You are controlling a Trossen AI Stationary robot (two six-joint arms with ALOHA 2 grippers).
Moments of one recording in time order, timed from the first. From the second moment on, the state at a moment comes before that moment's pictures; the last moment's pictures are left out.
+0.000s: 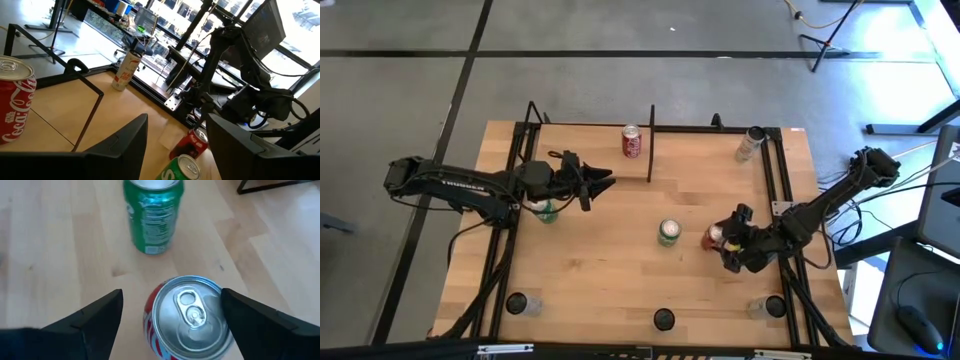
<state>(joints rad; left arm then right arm) 0.02 1.00 0.58 0.35 -0.30 -0.58 0.64 1.11 0.71 -0.65 0.55 0.76</state>
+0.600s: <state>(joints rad) 0.02 1.00 0.58 0.35 -0.30 -0.57 0.64 1.11 0.76 -0.76 0.57 0.73</state>
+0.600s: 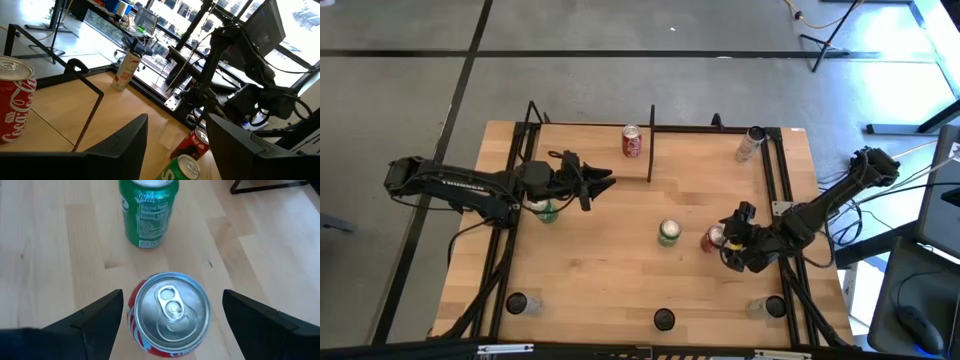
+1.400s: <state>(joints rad) 0.02 1.00 0.58 0.35 -0.30 -0.57 0.64 1.11 0.59 -0.52 0.58 0.78</state>
